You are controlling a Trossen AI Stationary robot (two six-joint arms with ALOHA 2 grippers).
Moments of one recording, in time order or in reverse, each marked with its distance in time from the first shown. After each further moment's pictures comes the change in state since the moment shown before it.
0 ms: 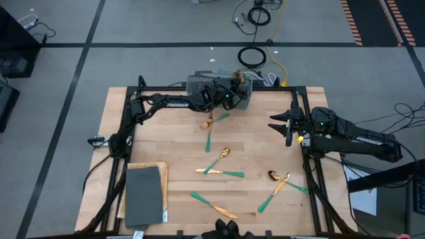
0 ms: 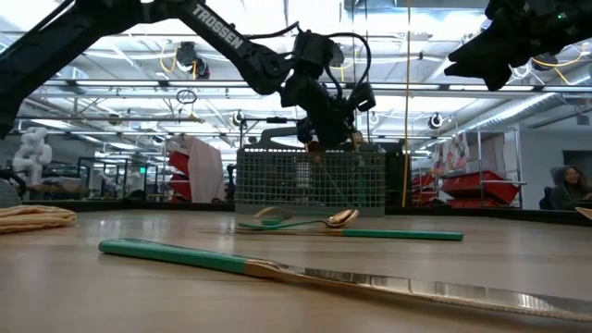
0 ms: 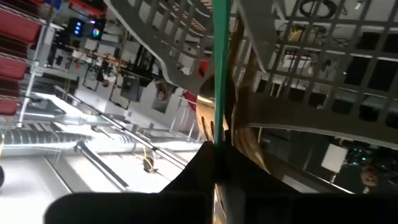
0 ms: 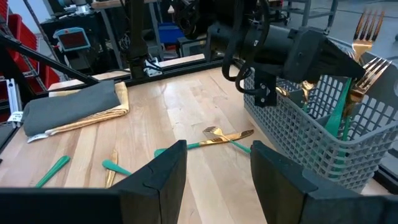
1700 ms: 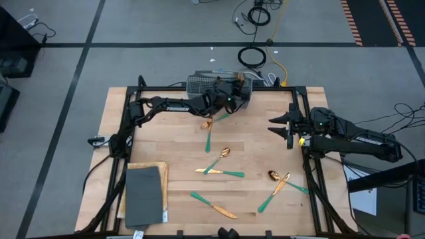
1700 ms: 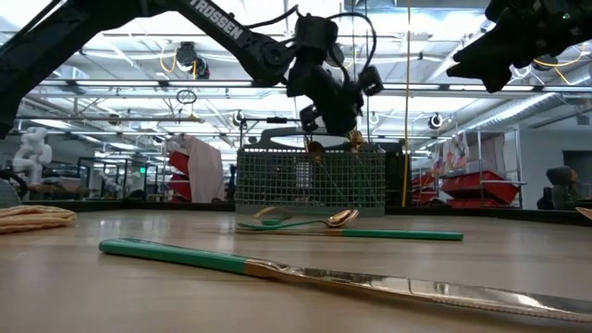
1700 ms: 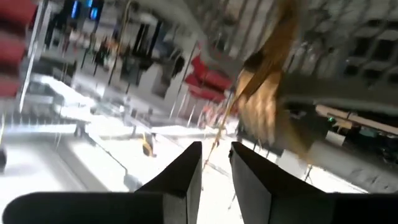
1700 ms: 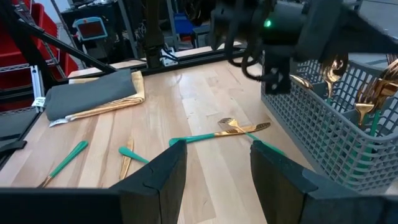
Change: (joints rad) left arm -0.058 -0.018 0.000 0.075 -0.086 0.003; right arm 0.000 0.002 0.000 -0.028 -0.073 -0.007
